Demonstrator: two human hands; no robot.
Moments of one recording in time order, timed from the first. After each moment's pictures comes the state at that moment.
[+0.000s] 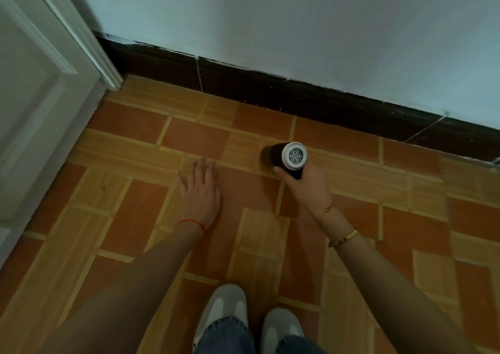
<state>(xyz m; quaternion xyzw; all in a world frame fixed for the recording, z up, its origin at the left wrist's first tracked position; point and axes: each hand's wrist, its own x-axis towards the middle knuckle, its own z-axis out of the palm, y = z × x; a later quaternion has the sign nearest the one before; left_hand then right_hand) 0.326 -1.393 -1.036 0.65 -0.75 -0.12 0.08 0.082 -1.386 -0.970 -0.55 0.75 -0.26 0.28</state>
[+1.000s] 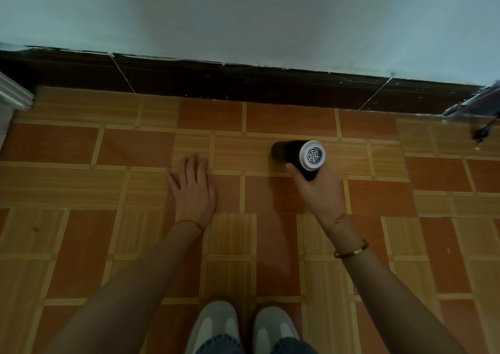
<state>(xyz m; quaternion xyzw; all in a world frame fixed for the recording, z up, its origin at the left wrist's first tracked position) 0.252 -1.407 -1.062 0.58 -0.80 -0.13 0.10 0.007 -1.328 -0.972 -0.43 0.83 -0.30 0.20</state>
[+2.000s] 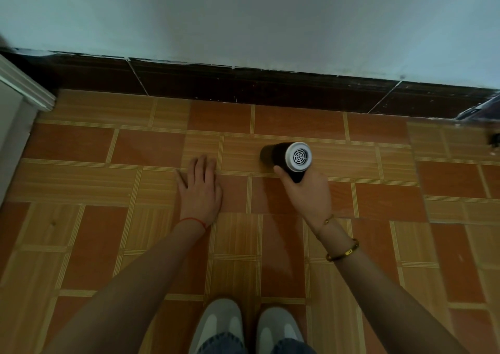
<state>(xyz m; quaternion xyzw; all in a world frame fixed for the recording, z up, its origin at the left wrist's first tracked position) 0.255 -1.408 -1.051 0.58 -0.81 -0.13 0.04 0.035 -1.340 -0.975 -0.45 0.81 -0.30 0.21</state>
